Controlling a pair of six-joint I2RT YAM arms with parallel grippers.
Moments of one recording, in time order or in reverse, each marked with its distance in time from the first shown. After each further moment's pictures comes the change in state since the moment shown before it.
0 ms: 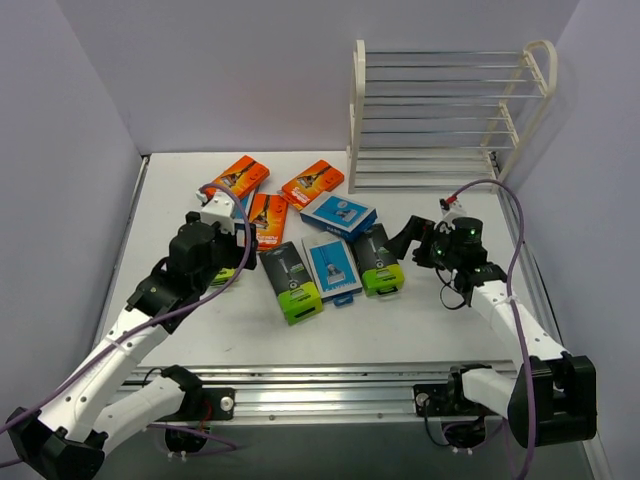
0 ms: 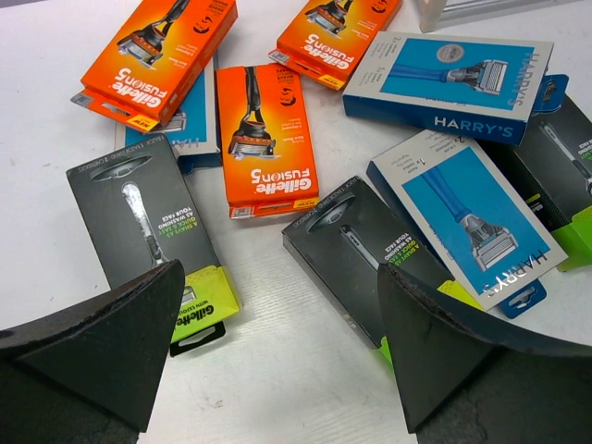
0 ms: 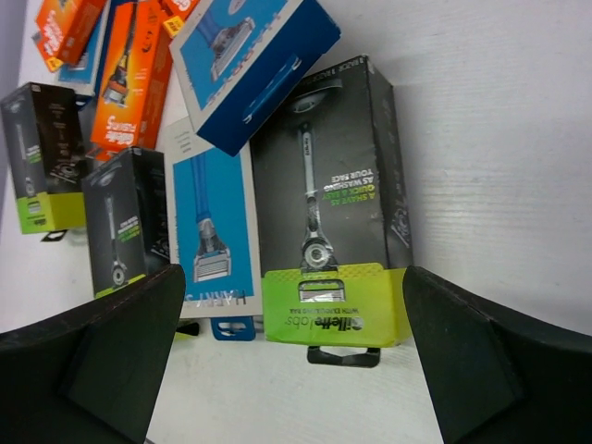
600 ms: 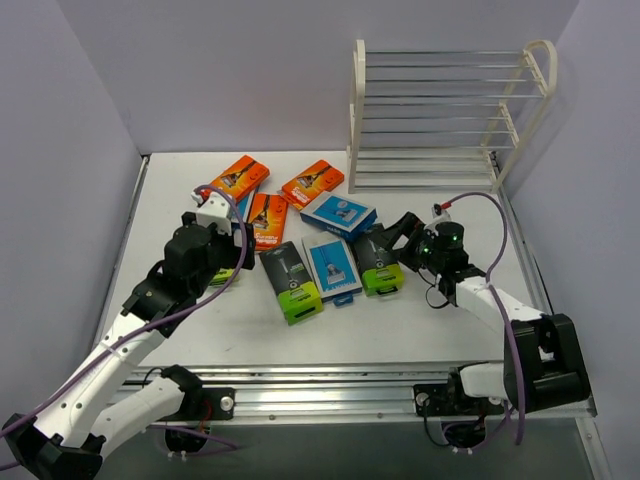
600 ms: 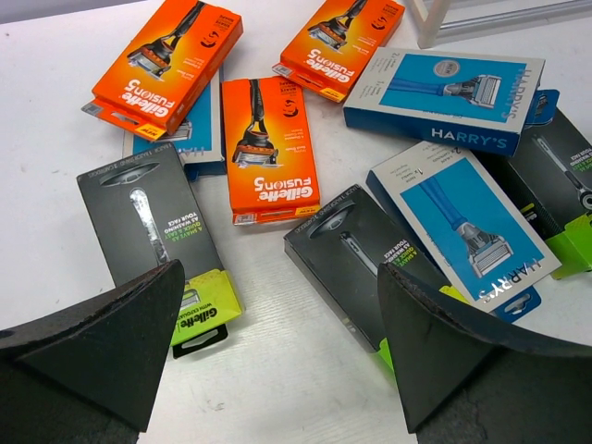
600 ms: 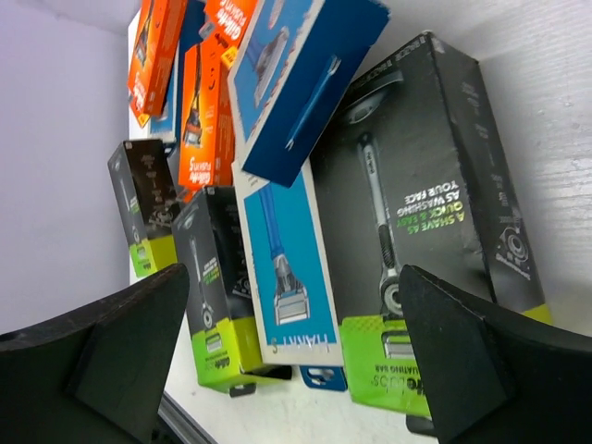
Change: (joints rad) left arm -0.004 -0.039 0.000 0.000 -0.022 -0.002; right arm 0.072 0.151 -0.114 0.369 -0.026 0.380
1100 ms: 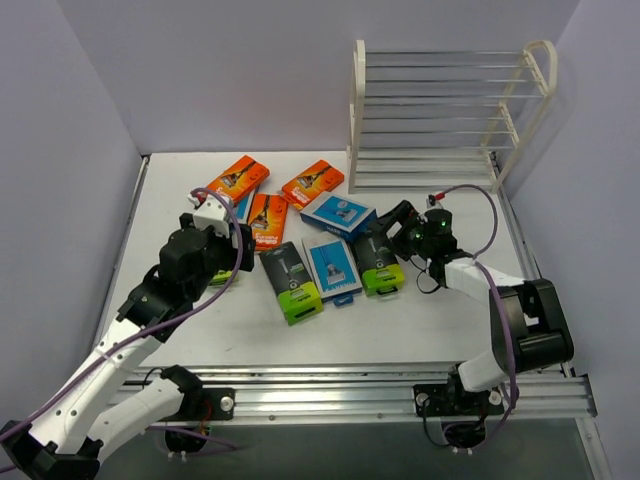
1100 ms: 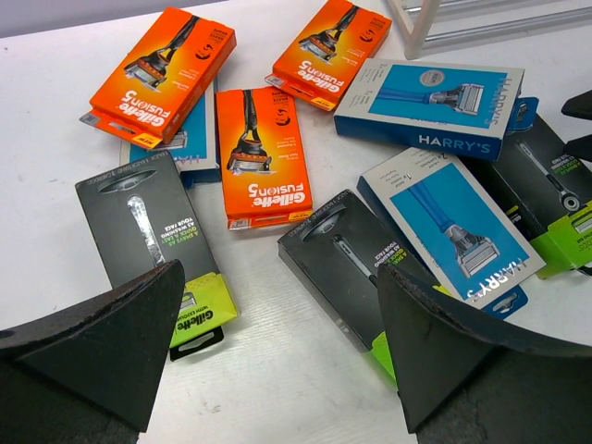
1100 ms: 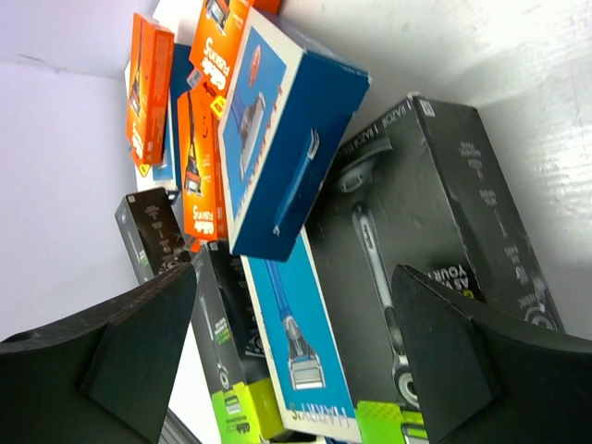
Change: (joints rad) left arm -0.016 -0.029 0.000 -0.004 0.003 0.000; right arm 0.021 0.220 0.115 0.079 0.056 0.120
